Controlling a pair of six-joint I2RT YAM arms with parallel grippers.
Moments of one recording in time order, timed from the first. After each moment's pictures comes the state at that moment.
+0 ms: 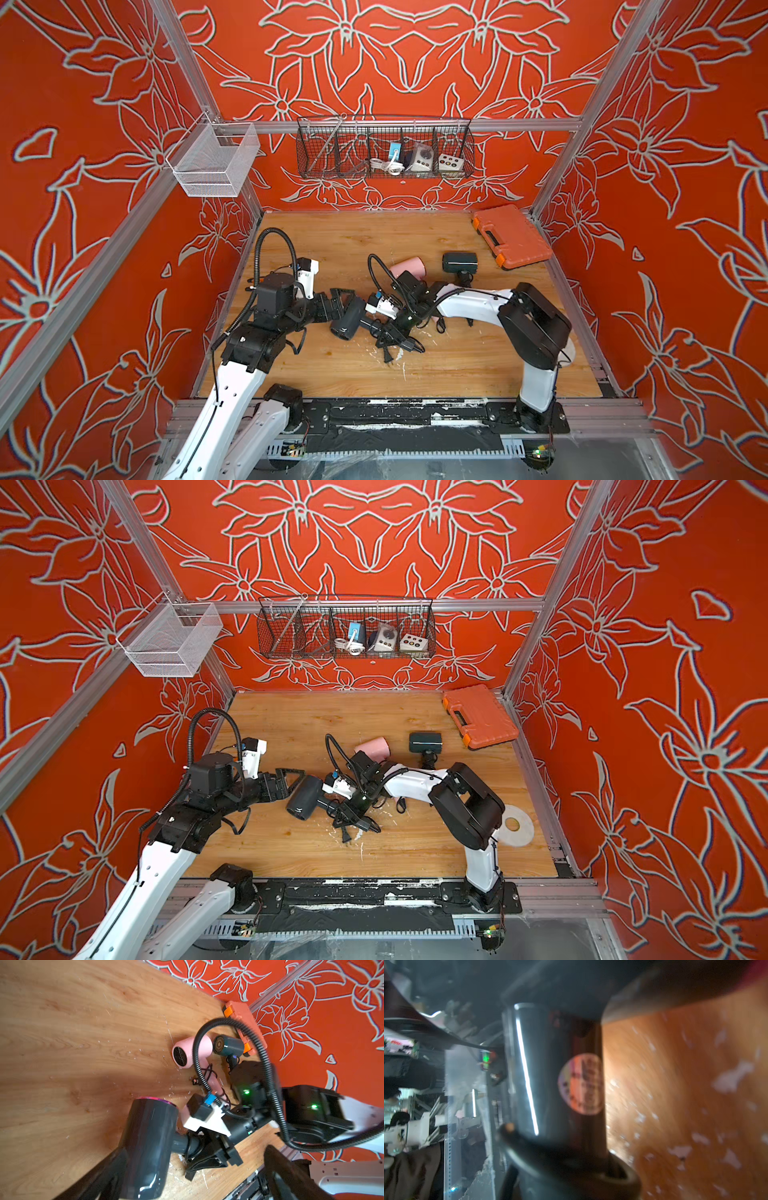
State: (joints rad) left arm -0.18 0.70 0.82 -0.67 0.40 -0.48; right arm 0.87 1.92 1.16 -0.45 -0.73 -0.02
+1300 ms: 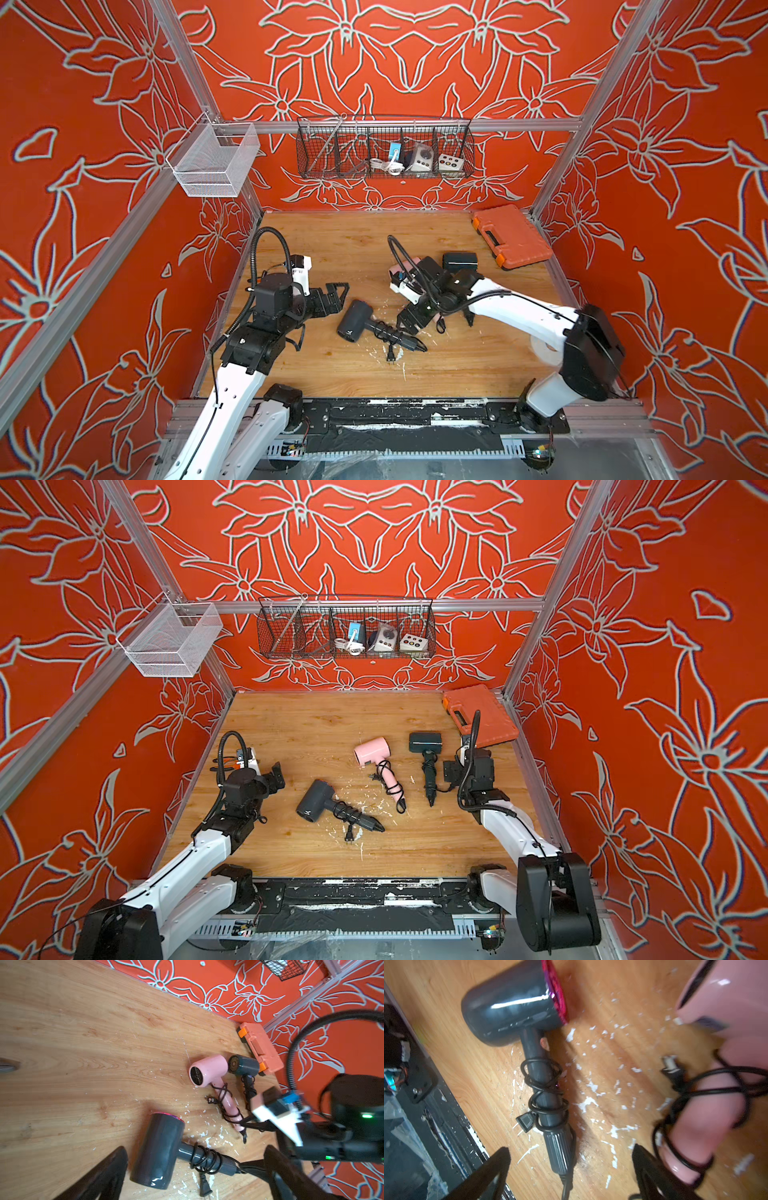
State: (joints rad) left arm -0.18 0.69 0.79 -0.62 0.23 -0.47; right arm 0.81 1.53 1.19 -0.74 -0.22 0.01
